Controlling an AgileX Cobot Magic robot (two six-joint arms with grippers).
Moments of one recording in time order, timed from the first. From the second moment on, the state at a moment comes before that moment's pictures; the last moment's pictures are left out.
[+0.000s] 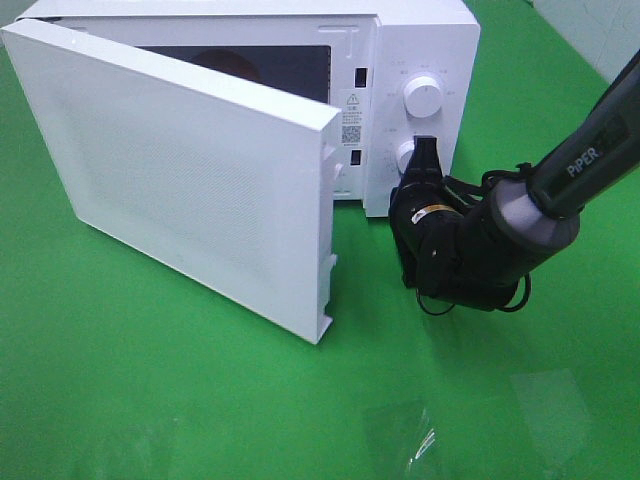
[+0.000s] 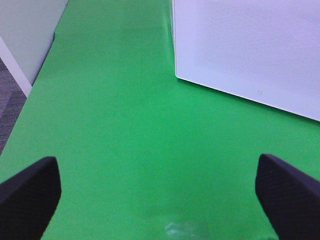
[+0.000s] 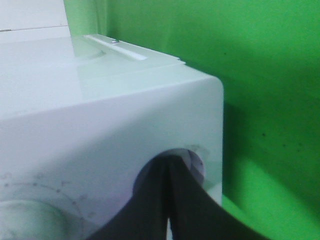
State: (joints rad) left arm 0.07 0.00 -0.52 -0.08 1.07 0.15; right arm 0.56 2.22 -0.94 0.66 -0.95 1.33
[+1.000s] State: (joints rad) left arm 0.07 0.00 -0.52 -0.08 1.07 0.15; right arm 0.55 2.20 -0.94 0.63 -0.88 1.32
